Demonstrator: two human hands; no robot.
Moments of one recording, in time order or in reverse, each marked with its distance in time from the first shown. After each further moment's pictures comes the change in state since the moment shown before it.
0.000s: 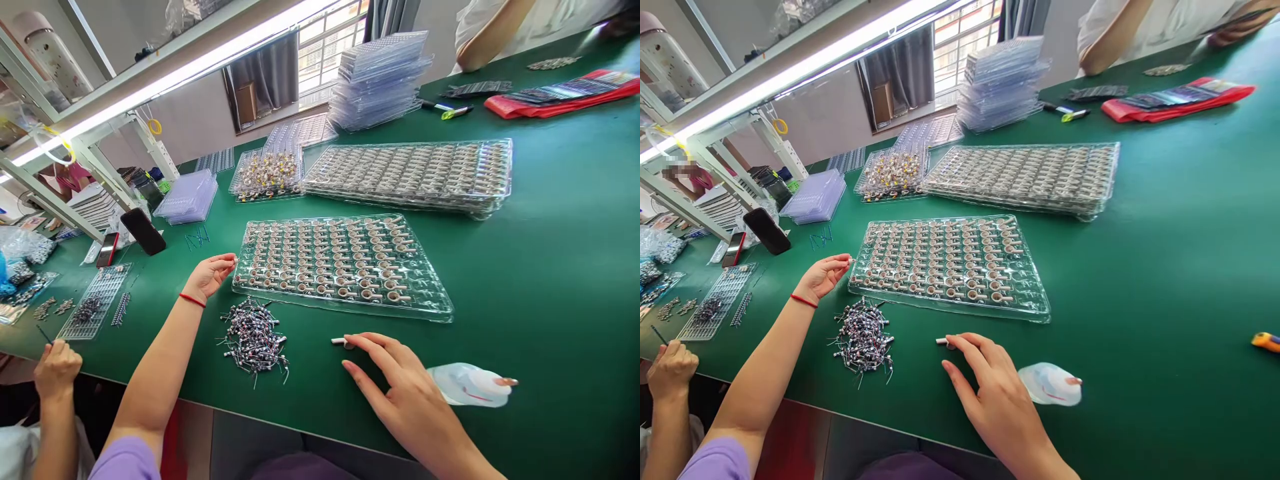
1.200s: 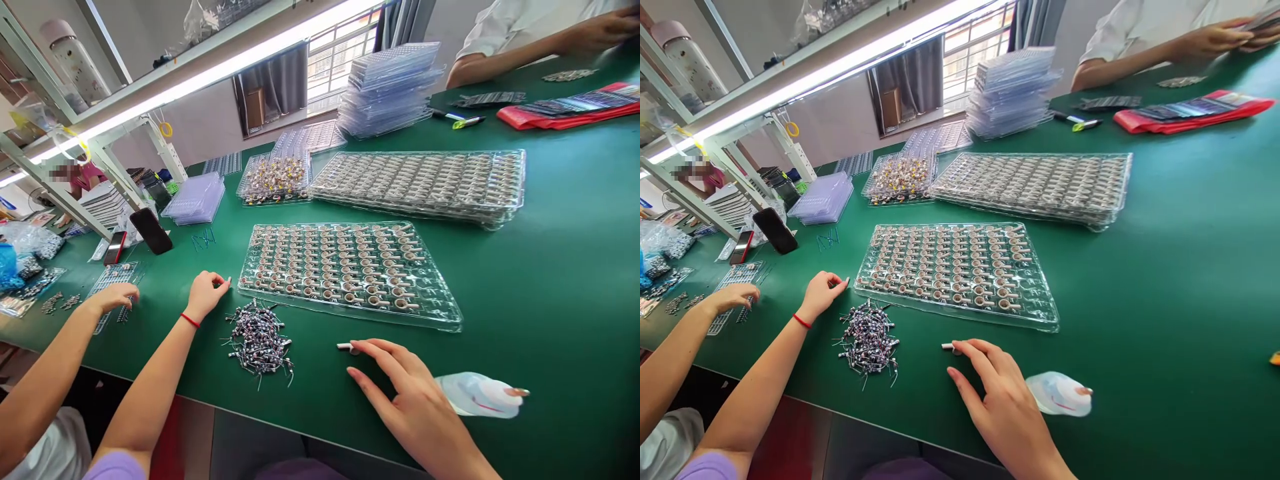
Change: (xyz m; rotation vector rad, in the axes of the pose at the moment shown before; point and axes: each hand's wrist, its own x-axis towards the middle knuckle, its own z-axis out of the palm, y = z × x) left_hand -0.018 -0.038 -0.046 1.058 0.269 0.529; right_hand -0.001 0.002 0.002 -0.009 0.004 -0.016
